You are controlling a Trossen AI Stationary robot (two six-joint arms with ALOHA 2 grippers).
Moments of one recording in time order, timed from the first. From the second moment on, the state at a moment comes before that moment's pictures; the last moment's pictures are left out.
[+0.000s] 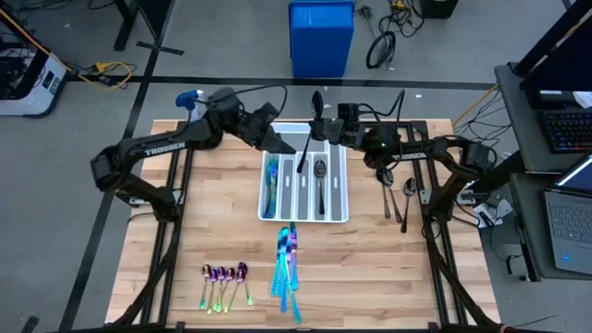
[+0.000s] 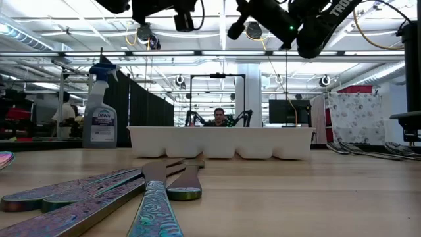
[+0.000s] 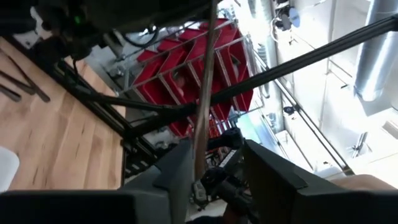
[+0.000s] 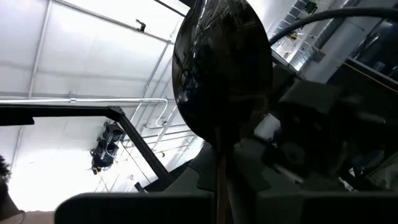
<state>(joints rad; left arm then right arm) 0.48 1.43 1.14 0.36 1.01 -1.20 -0.41 1.68 0.91 1.54 -0.39 1.30</state>
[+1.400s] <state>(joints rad) 0.44 1.47 1.14 0.38 0.86 -1.08 -0.44 1.68 0.92 1.42 -0.39 1.28</state>
